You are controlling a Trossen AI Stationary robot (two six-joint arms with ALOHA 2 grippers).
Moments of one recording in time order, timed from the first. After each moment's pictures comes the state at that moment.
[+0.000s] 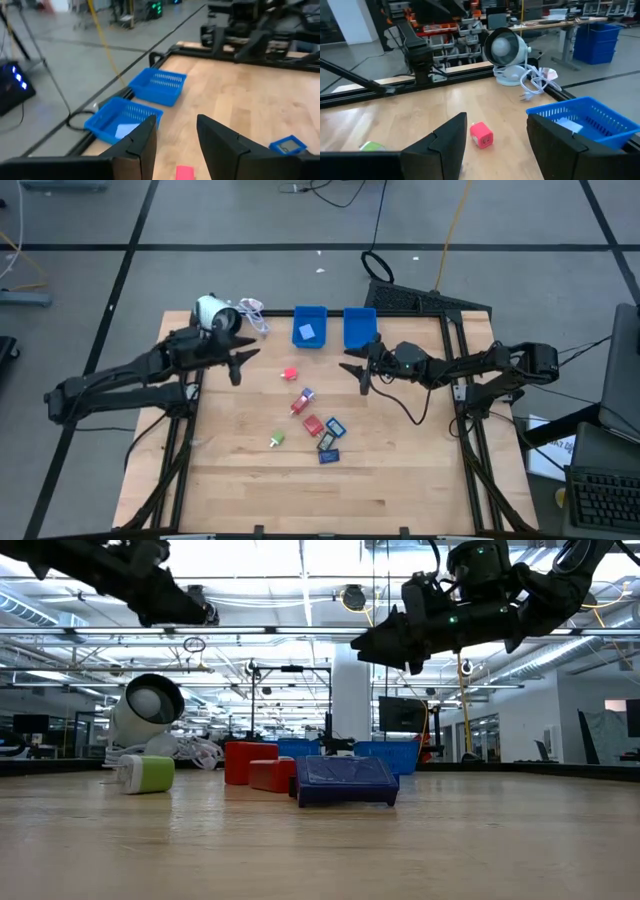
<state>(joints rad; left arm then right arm) 0.37 0.62 0.55 -0.17 -0.03 0.05 -0.23 1.43 0.53 0.83 0.01 0.09</state>
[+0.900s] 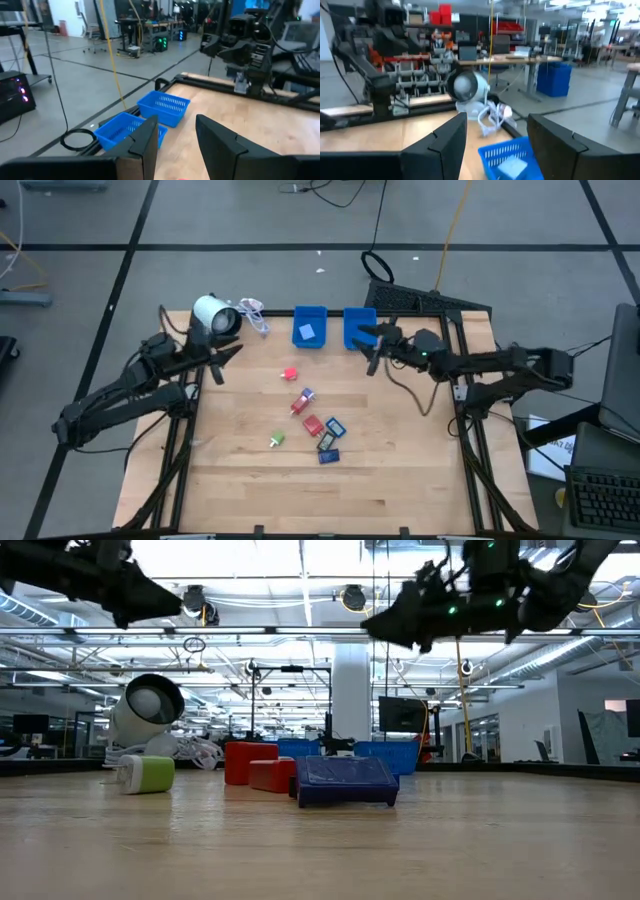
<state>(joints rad) 0.54 0.32 0.41 -0.15 0.11 -0.02 -0.34 1.31 0.51 0.90 0.05 -0.03</state>
